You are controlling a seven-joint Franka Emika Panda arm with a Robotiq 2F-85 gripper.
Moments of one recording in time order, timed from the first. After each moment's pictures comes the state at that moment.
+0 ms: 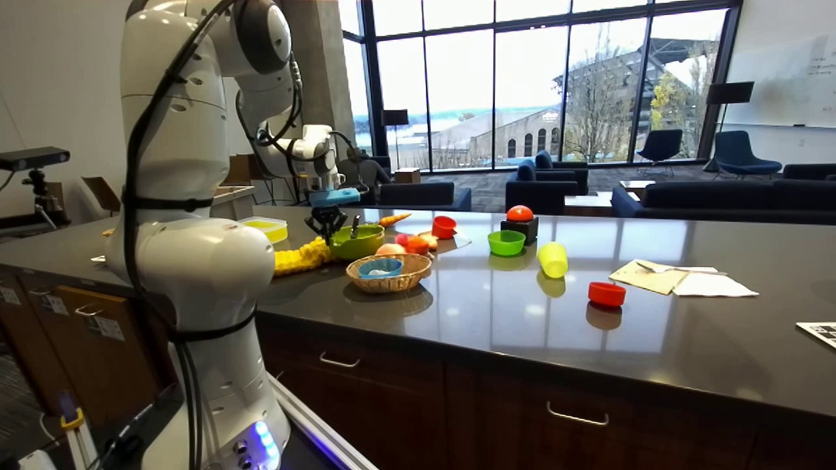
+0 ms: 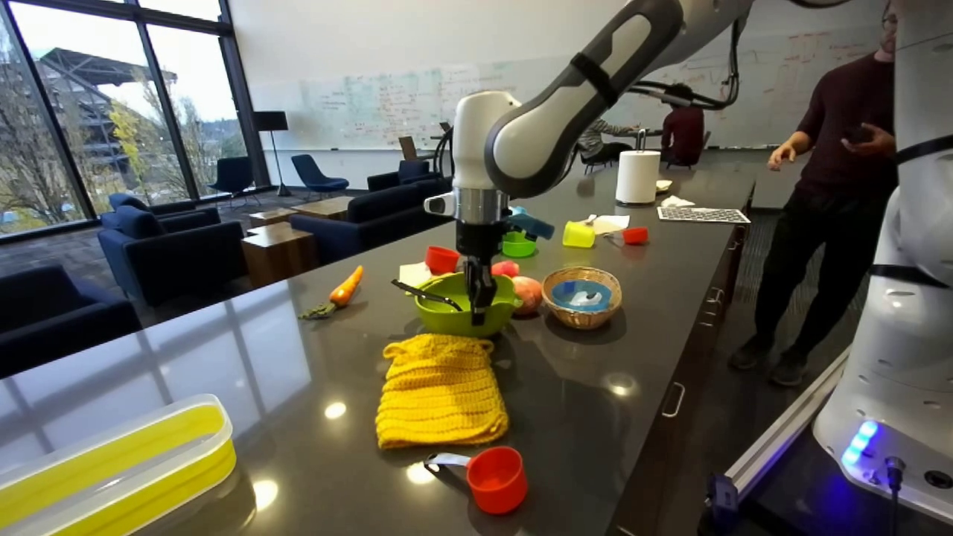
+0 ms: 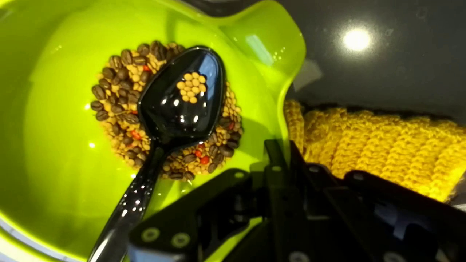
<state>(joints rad) 0.28 0.21 0.36 -2.14 0.01 2.42 -0.60</state>
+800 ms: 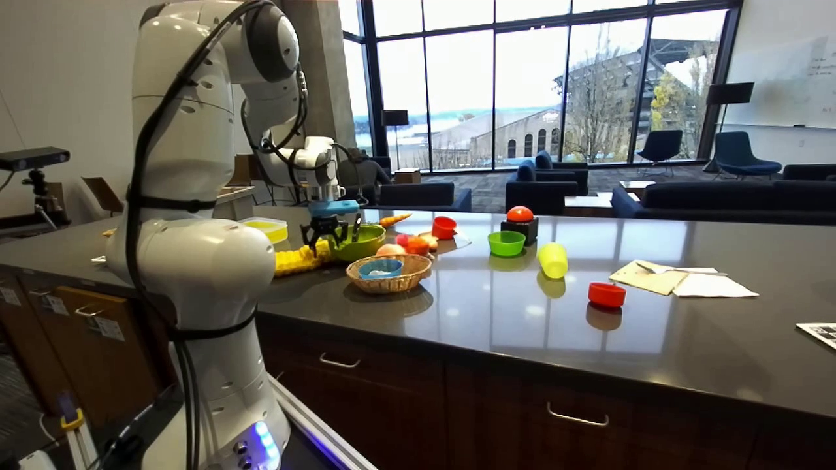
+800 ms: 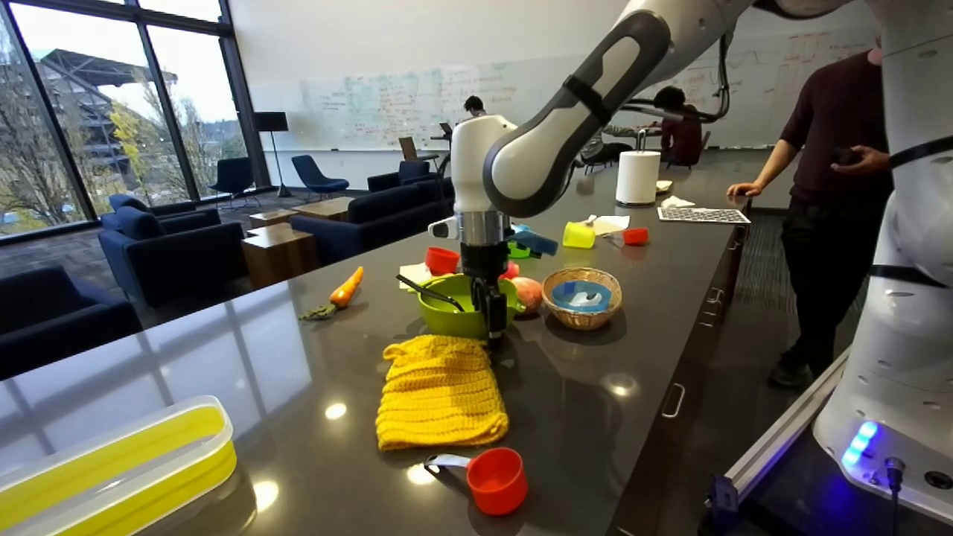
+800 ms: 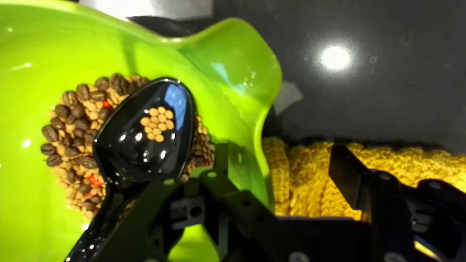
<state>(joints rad) 0.28 0.26 0.36 -2.15 0.00 2.38 -0.58</state>
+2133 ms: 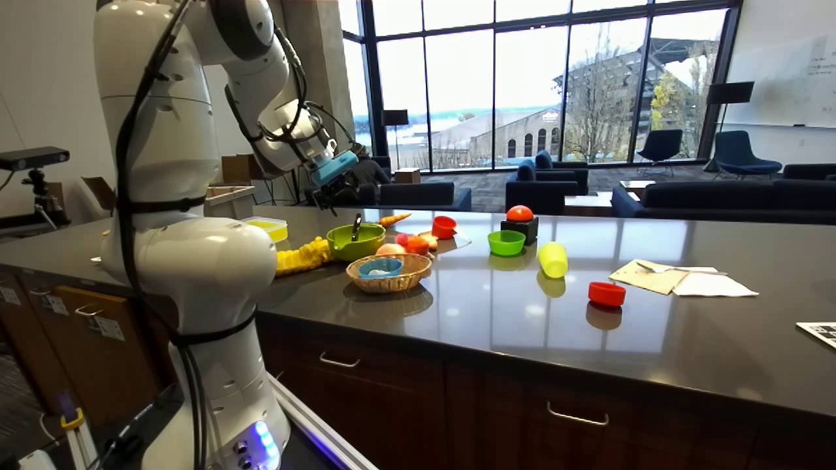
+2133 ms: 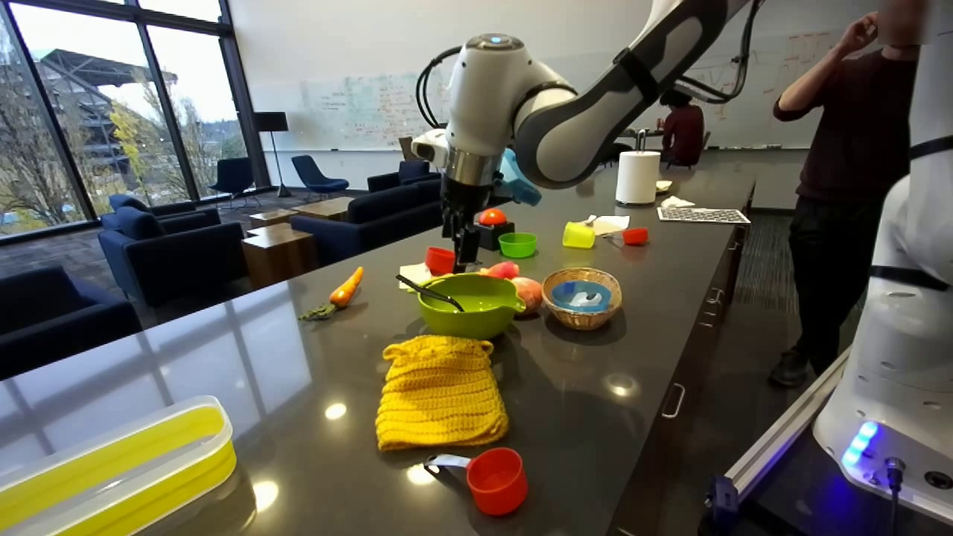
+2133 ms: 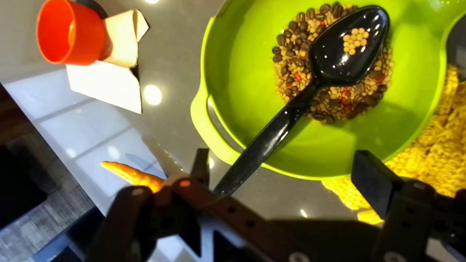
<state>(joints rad) 0.33 0.11 0.29 -2.12 -0.56 2.55 -0.22</state>
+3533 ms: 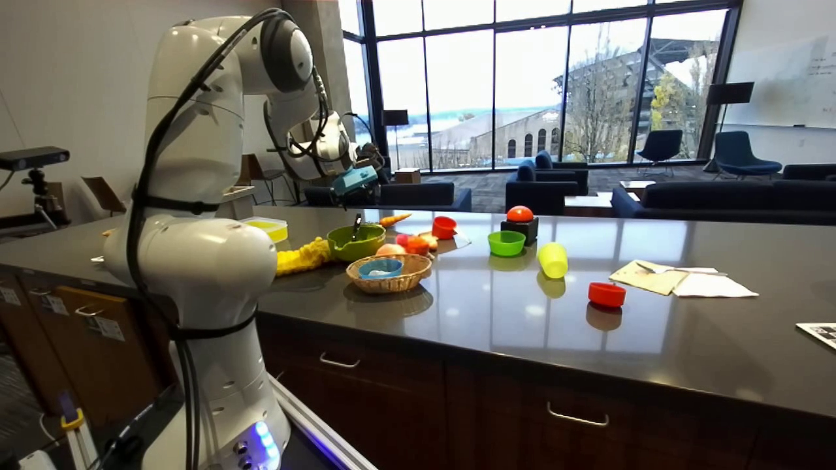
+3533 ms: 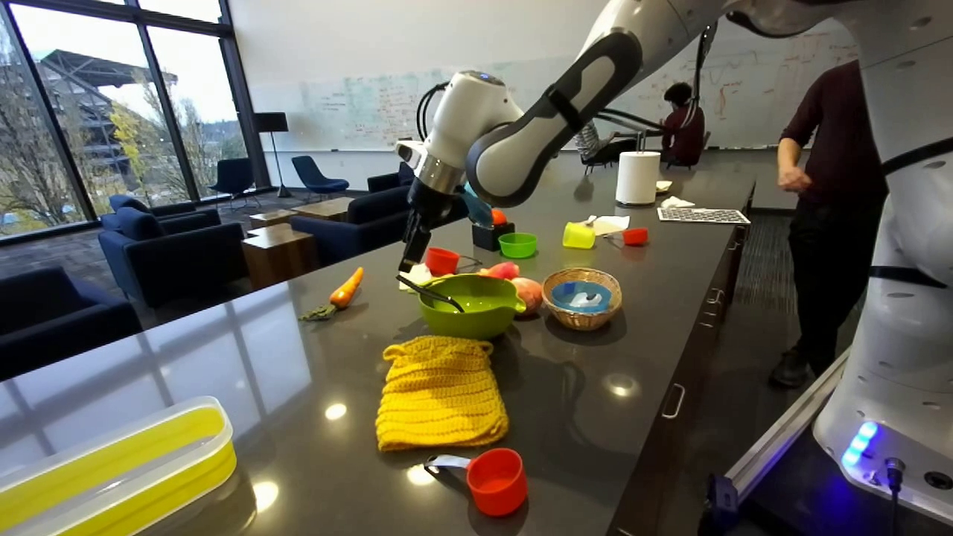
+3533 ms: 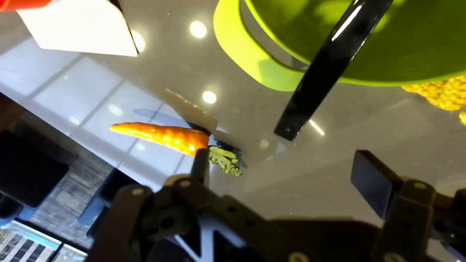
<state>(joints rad) 0.31 0.35 0.25 -1.93 -0.30 2.83 -0.32</state>
